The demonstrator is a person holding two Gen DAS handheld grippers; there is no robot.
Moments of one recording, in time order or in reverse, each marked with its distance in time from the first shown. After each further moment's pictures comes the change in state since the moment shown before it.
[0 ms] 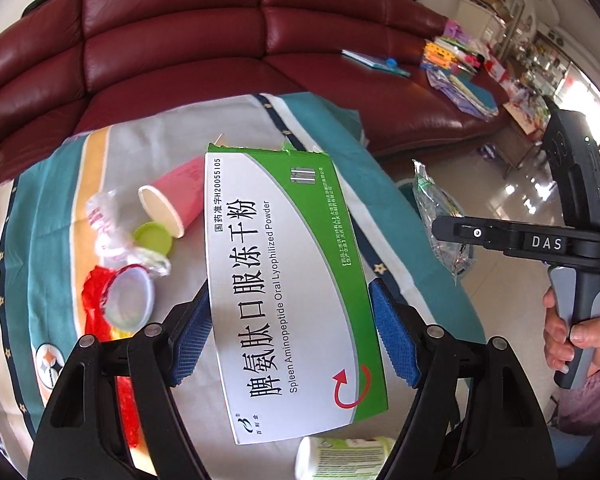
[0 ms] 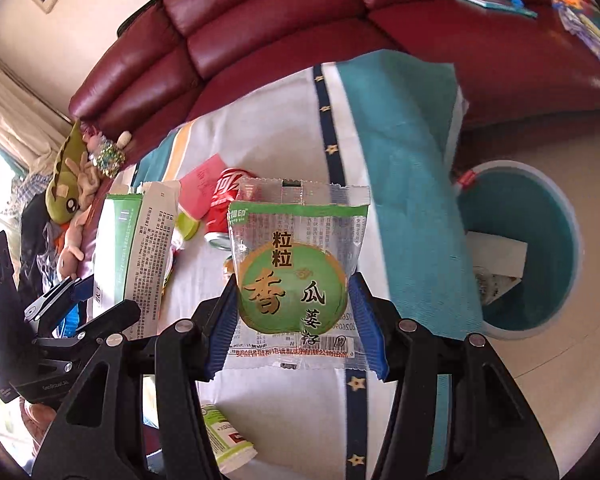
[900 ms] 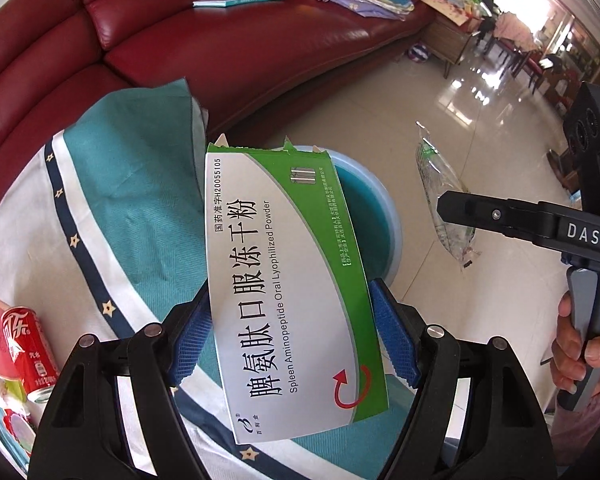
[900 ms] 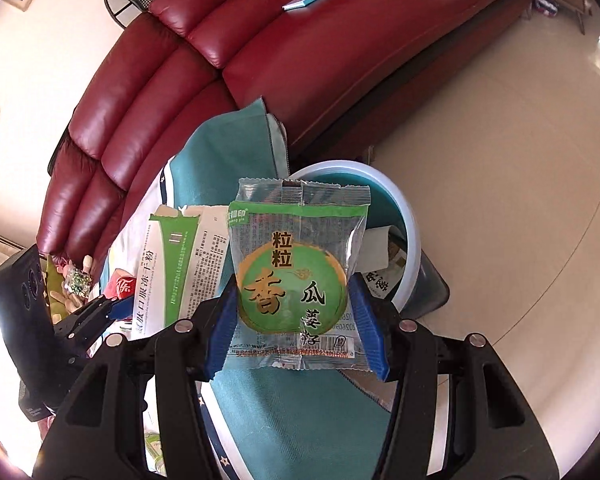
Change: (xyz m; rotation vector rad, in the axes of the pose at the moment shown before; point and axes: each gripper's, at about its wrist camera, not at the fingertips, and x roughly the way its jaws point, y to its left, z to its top) left arm 0.169 -0.228 0.072 0.334 0.220 -0.112; right arm -0.071 -0.238 -0.022 0.401 -0.155 -0.034
